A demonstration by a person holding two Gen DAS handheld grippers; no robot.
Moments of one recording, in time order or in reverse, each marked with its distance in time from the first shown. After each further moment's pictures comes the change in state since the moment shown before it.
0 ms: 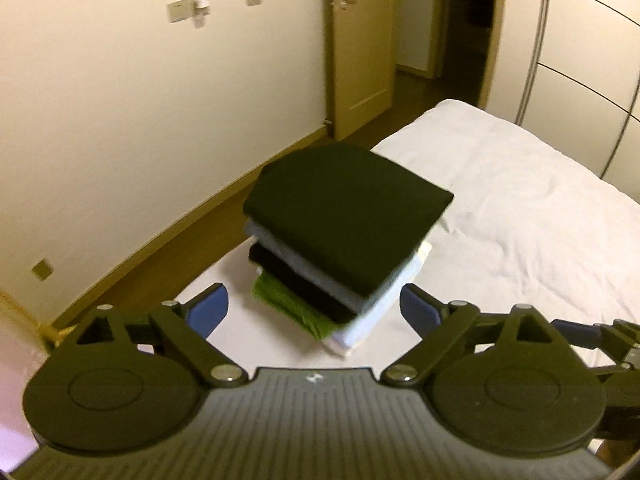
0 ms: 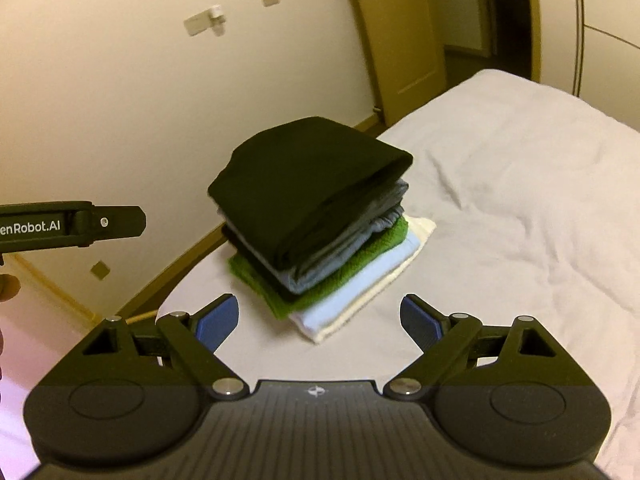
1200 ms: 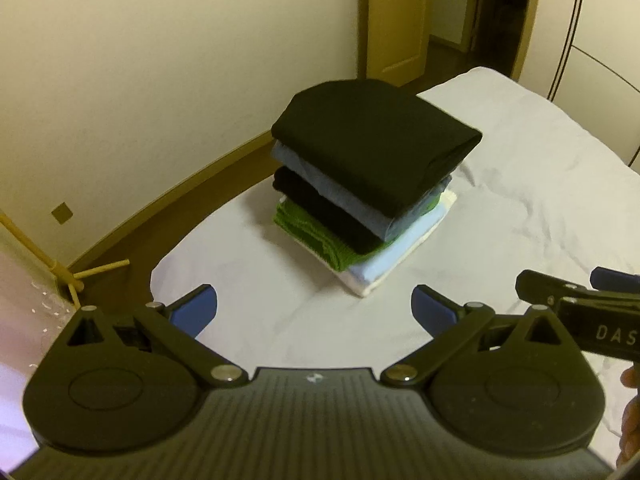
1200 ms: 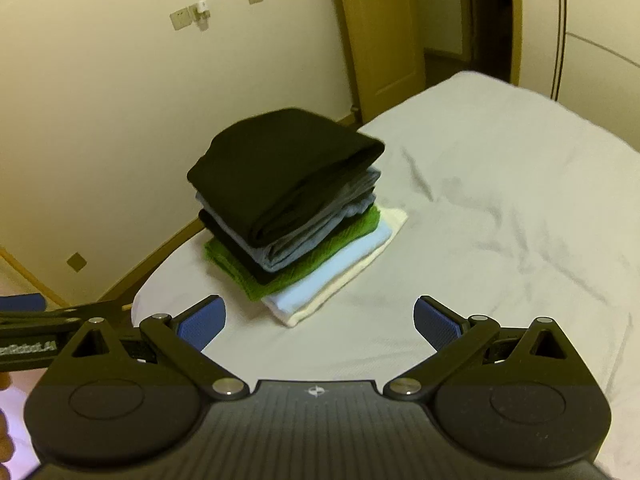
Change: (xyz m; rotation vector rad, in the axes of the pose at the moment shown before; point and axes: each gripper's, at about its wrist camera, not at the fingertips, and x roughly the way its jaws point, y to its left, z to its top) left arm 0.016 0.001 -0.063 -0.062 0.114 0.066; right arm -0.007 0.000 -0.018 -0.009 0.004 -0.081
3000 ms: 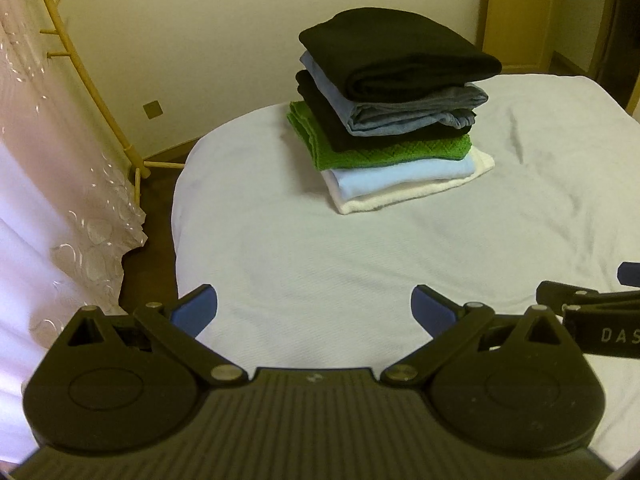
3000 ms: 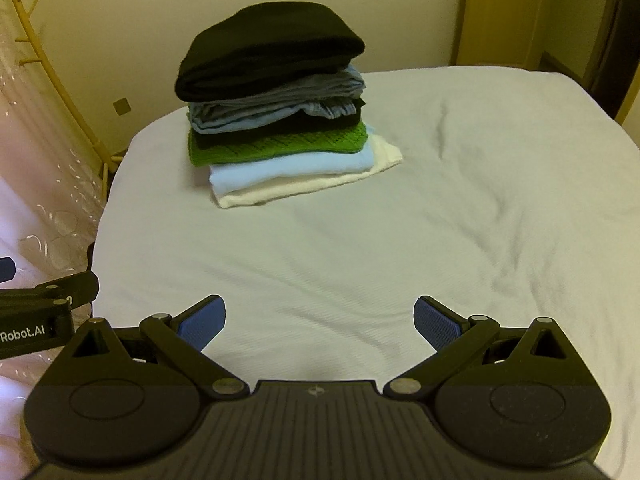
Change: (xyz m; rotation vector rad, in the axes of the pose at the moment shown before) left arm 0.032 -0.199 -0.098 -0.321 0.071 0.324; right arm 0.068 -0.177 -0.021 -0.440 0.216 0.166
